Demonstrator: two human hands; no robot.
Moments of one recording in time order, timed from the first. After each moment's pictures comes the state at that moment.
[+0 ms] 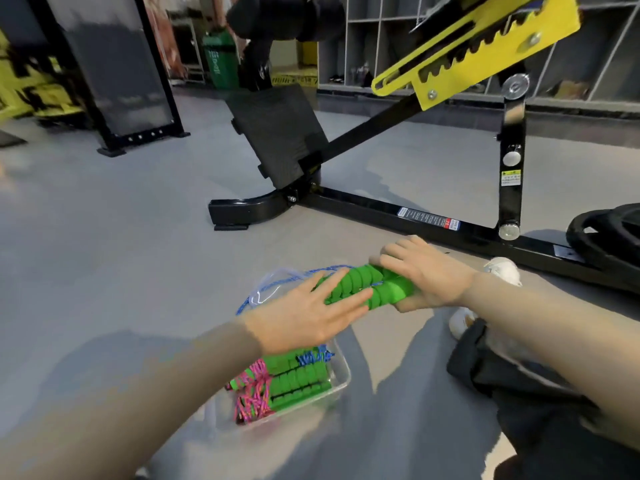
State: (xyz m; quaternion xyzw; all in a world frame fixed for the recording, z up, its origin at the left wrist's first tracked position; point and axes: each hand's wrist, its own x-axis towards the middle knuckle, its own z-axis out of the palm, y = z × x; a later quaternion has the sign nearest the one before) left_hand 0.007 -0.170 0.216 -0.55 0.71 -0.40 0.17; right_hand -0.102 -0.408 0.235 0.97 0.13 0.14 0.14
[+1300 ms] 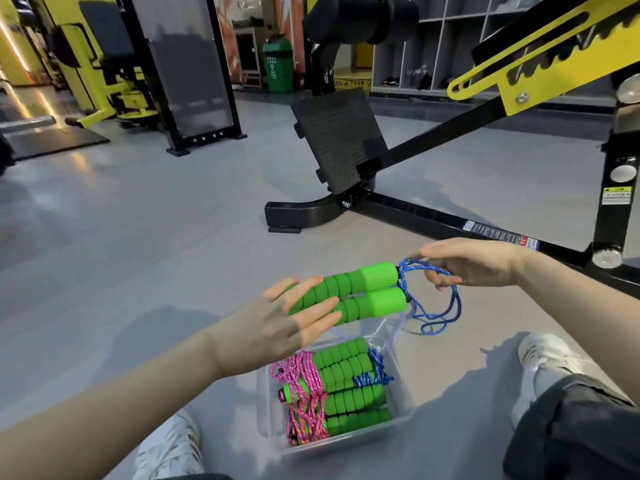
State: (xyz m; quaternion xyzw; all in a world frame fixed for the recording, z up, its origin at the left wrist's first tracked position) left_hand 0.077 -0.062 0.221 -0.61 0.70 -0.36 0.11; right_hand -0.025 -0.399 0.264 0.76 -0.06 -0.19 -0.61
